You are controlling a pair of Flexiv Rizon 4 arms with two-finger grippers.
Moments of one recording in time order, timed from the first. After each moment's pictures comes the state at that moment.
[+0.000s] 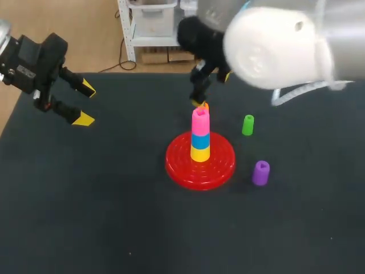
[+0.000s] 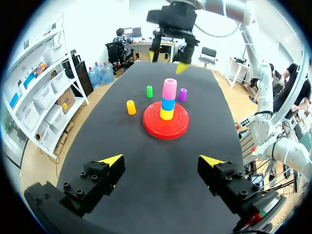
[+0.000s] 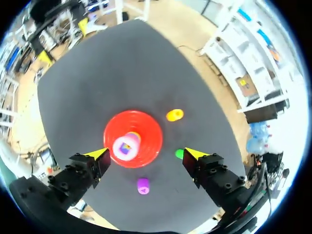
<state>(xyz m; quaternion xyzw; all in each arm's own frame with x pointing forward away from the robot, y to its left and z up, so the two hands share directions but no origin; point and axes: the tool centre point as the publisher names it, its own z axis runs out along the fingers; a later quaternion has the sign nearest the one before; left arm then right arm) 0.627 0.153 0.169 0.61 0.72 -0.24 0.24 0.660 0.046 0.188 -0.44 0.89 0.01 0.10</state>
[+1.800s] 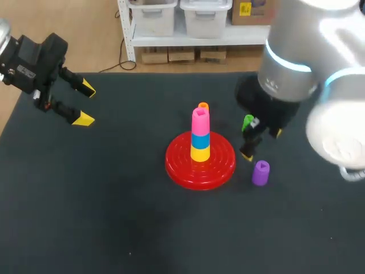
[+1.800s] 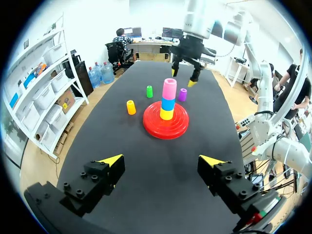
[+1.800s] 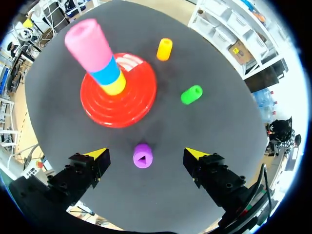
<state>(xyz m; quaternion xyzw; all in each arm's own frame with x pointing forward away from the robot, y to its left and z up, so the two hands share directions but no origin) 0.627 0.153 0.169 0.61 0.72 -0.24 0.24 0.583 -0.057 0.074 -0.36 0.93 0.01 0.06</state>
